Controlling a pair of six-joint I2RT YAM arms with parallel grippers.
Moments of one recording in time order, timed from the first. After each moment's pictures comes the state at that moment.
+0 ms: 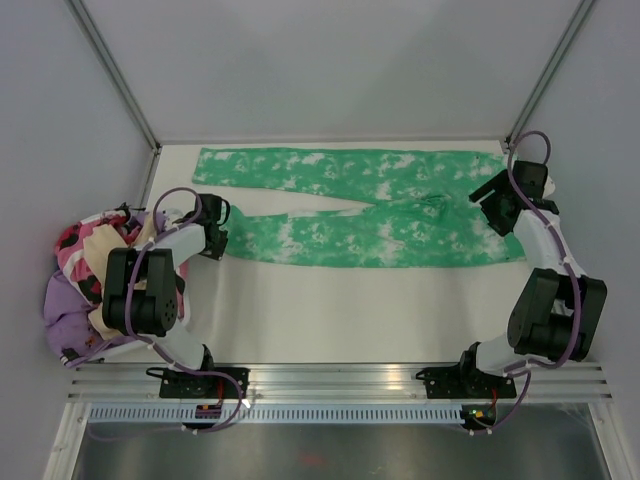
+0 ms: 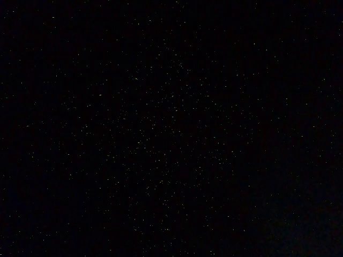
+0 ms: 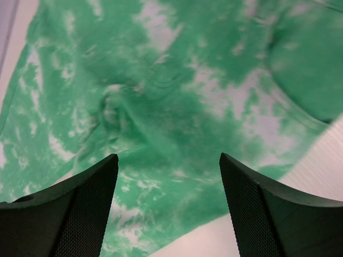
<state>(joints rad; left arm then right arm) -0.03 1.65 0.91 -0.41 -0.37 -1.29 -0.24 1.51 1.12 -0.41 0.01 0.72</state>
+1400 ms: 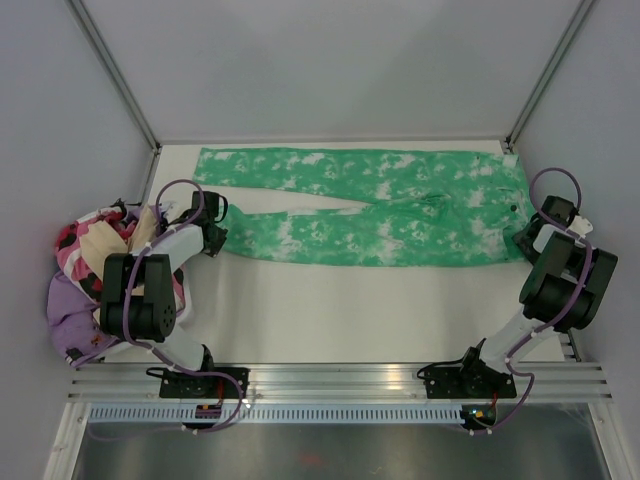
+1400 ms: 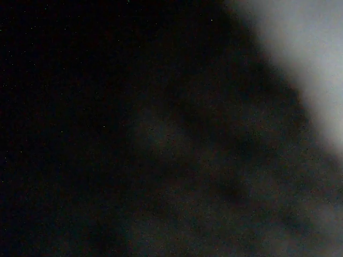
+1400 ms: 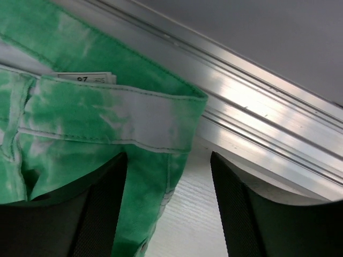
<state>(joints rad) -0.03 1.61 0.90 -0.37 -0.37 -1.07 -0.54 1.74 0.95 -0.19 0.30 0.53</state>
